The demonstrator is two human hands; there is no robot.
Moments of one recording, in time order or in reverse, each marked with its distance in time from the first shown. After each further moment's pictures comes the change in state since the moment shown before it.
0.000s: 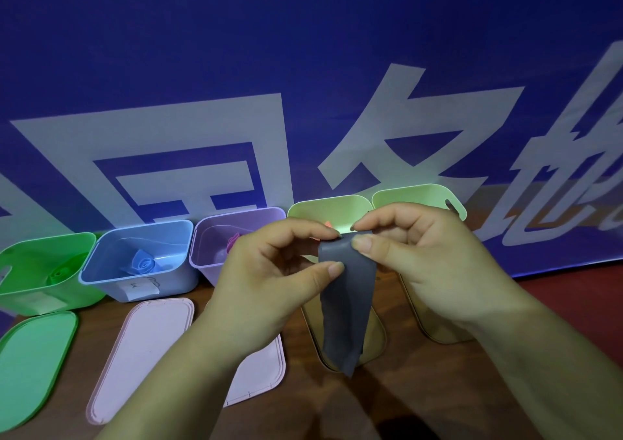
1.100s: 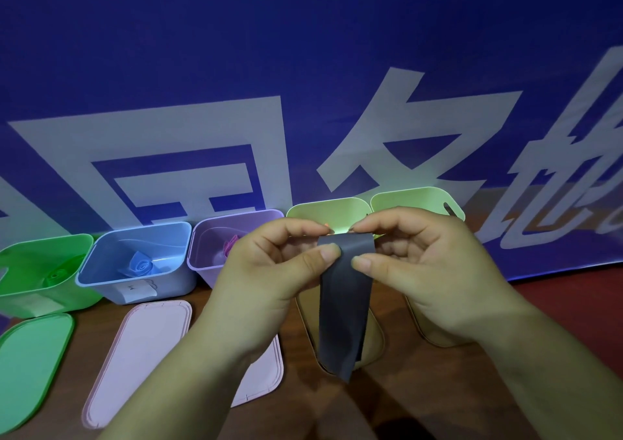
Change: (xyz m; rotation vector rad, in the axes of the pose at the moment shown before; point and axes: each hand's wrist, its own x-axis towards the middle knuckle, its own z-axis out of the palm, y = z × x) left_hand 0.001 0.012 0.010 -0.338 0.111 -0.284; right_hand -0.006 -0.002 -0.001 -0.005 -0.027 -0.090
